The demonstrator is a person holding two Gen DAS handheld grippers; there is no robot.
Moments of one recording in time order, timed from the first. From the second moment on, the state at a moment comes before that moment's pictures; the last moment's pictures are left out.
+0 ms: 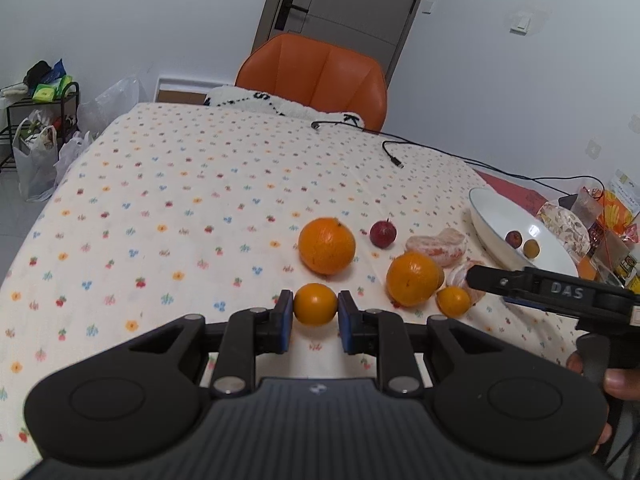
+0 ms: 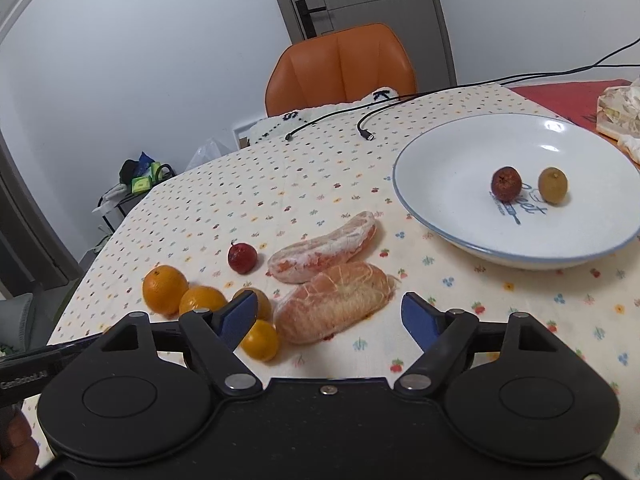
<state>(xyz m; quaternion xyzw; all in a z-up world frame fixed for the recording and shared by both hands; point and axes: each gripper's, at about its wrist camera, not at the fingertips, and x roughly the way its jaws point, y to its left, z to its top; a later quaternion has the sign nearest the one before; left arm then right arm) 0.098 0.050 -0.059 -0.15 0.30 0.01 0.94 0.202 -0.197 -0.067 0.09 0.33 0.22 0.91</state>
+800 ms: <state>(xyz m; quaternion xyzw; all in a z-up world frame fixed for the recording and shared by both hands) 0.105 0.054 -0.062 -0.15 0.28 0.03 0.95 0.194 -0.206 -0.067 0.05 0.33 0.20 0.92</state>
